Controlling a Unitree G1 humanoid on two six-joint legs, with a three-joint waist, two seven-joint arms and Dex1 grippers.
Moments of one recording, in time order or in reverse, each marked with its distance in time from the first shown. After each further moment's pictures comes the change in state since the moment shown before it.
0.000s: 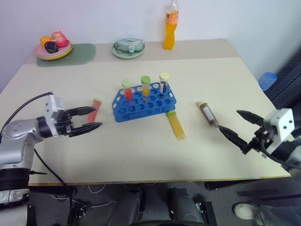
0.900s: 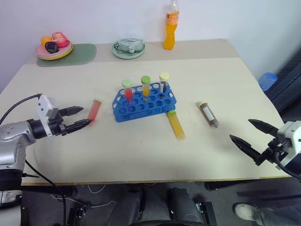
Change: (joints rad) left arm 0.045 0.090 0.051 0.130 0.042 0.022 0.121; right arm 0.272 0.064 -0.130 0.057 -0.057 -0.264 0.208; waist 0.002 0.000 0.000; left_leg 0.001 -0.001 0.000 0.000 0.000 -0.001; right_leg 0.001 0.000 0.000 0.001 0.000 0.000
